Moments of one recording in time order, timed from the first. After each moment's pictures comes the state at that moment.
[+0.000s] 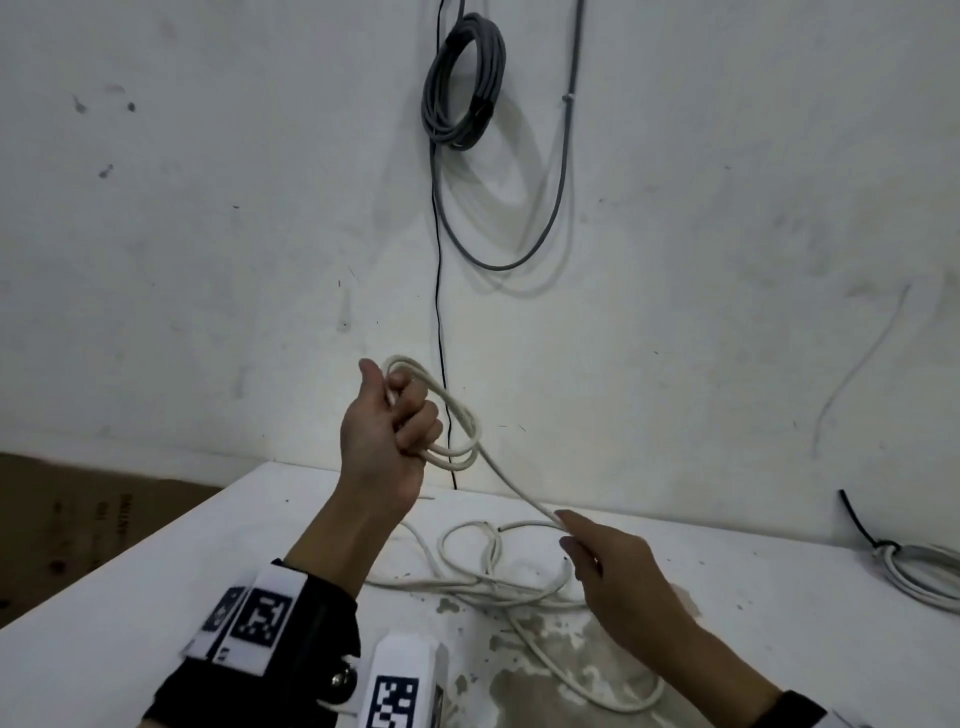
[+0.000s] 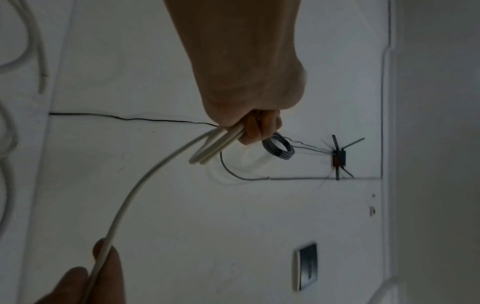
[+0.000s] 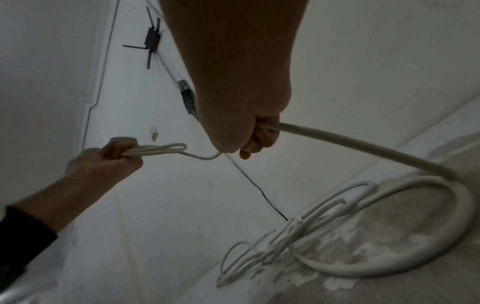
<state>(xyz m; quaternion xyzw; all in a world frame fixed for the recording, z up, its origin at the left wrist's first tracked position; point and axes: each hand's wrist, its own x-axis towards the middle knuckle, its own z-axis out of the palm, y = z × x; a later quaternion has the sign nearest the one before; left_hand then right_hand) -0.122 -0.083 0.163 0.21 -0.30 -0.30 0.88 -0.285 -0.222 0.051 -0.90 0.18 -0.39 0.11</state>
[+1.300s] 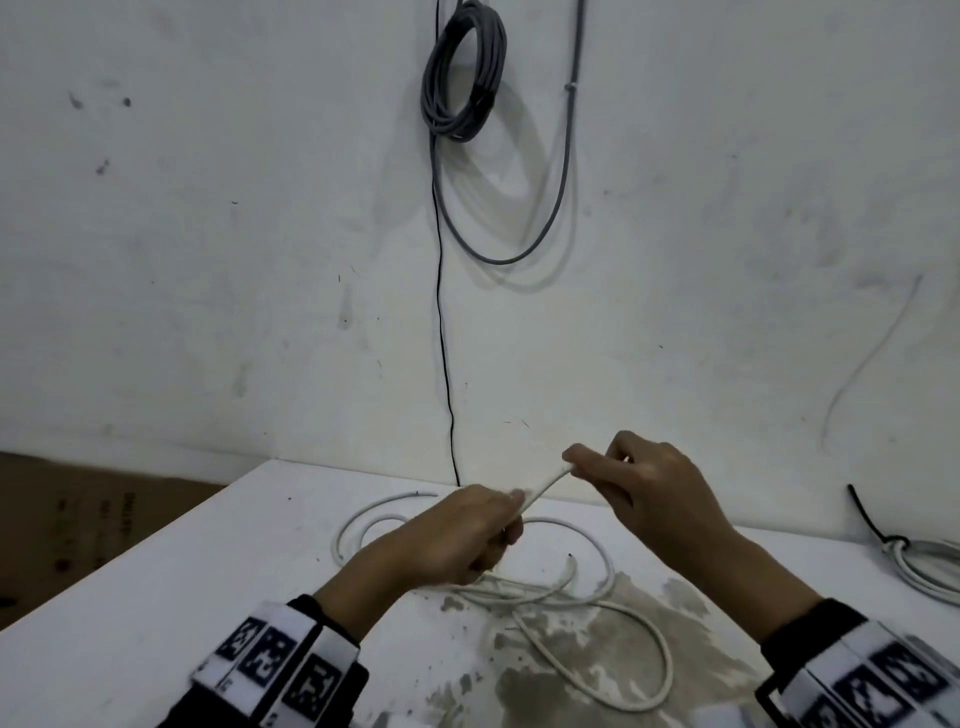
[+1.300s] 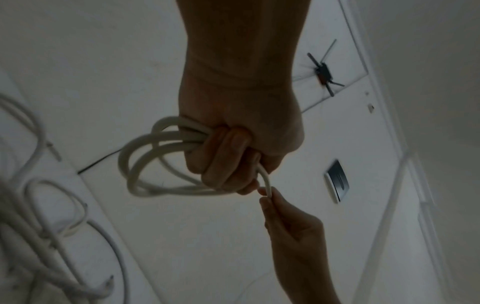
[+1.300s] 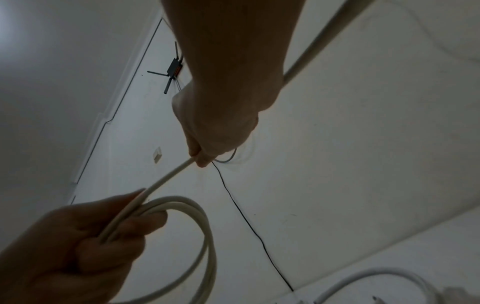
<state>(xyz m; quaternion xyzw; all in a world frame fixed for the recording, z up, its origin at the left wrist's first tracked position) -0.142 -0.088 0.115 0.63 -0.54 -0.34 0.44 -0.291 -0.243 0.119 -0.88 0.08 -0.44 -0.14</state>
